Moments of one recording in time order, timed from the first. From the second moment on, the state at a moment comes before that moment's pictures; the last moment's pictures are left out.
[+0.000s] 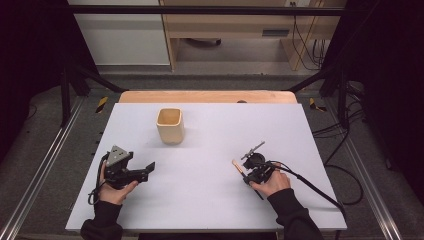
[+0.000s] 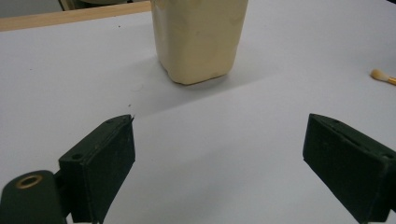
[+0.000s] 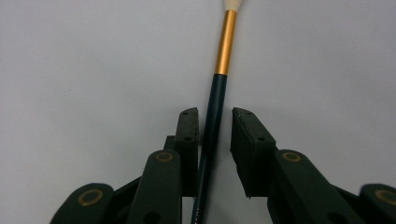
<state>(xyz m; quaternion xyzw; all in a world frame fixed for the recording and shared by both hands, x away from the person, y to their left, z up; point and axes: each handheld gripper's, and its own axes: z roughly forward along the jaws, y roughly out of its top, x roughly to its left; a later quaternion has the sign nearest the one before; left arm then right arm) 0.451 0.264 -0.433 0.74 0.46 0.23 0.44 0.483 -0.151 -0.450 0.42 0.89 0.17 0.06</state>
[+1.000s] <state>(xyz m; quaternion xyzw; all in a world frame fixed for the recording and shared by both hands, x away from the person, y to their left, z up) 0.451 0.263 -0.433 0.74 0.46 0.24 0.44 0.483 -0.149 -0.448 0.41 0.90 0.14 0.05</state>
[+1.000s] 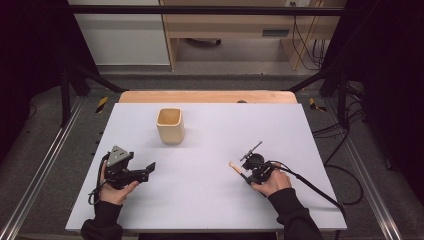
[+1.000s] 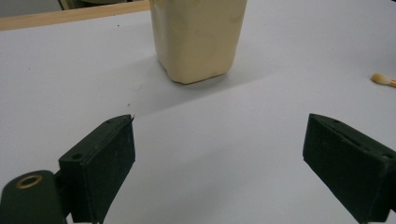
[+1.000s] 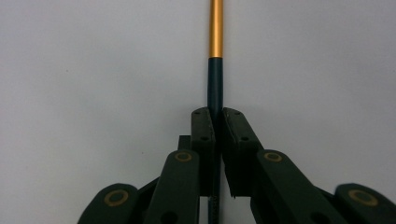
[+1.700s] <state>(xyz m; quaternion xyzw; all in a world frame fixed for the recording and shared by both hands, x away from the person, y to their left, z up) 0.450 0.261 -0.432 0.74 0.45 0.23 0.44 0.477 -0.158 -0.426 0.40 0.88 0.25 0.07</state>
